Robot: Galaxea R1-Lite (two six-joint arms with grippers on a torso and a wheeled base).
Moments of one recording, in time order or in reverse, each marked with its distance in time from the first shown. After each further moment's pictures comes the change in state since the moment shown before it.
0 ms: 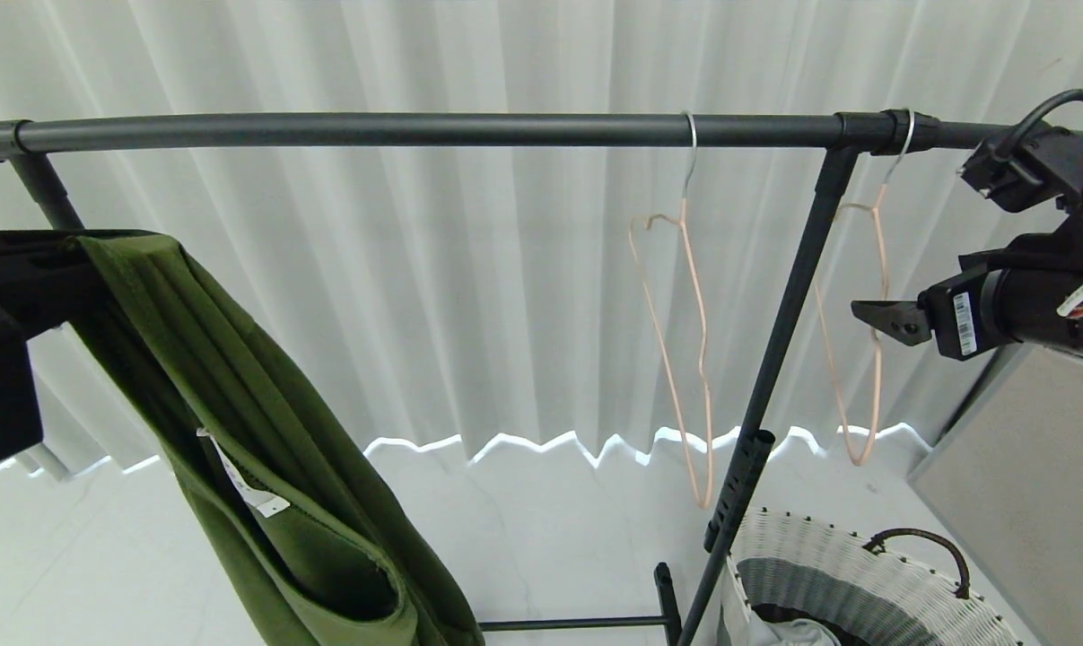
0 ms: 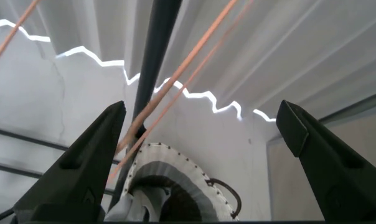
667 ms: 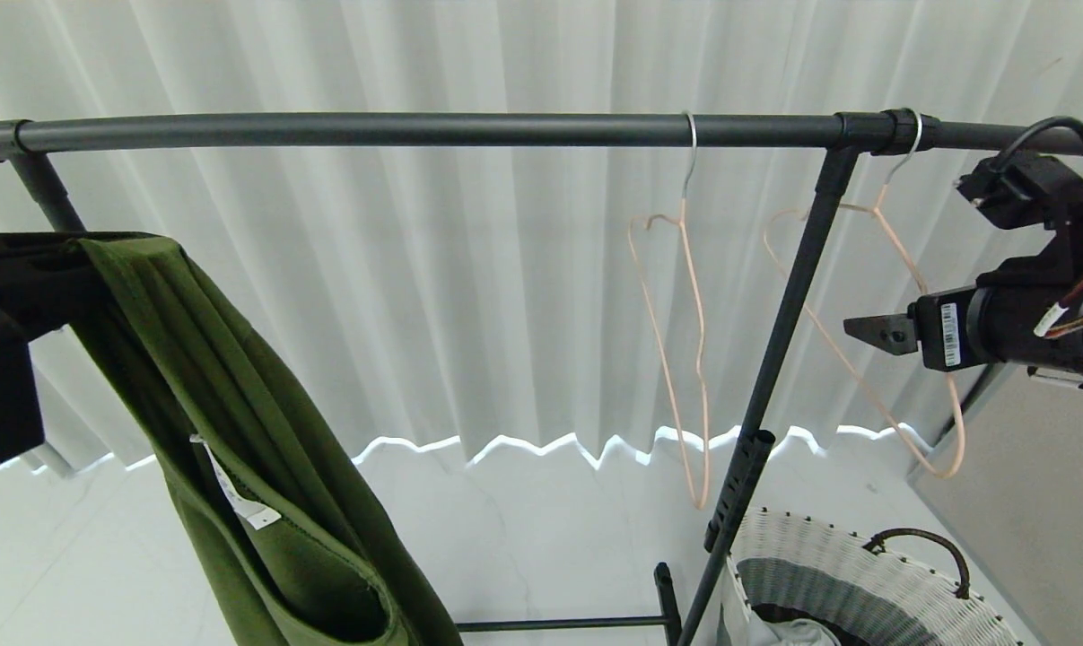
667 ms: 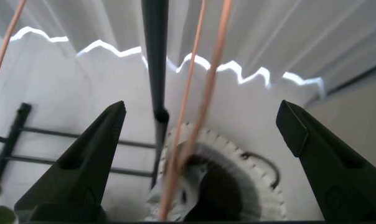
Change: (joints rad) left arm 0.000 -0.001 0.003 0.000 0.000 -0.001; right arm -0.005 0.032 -0.017 0.100 0.000 0.235
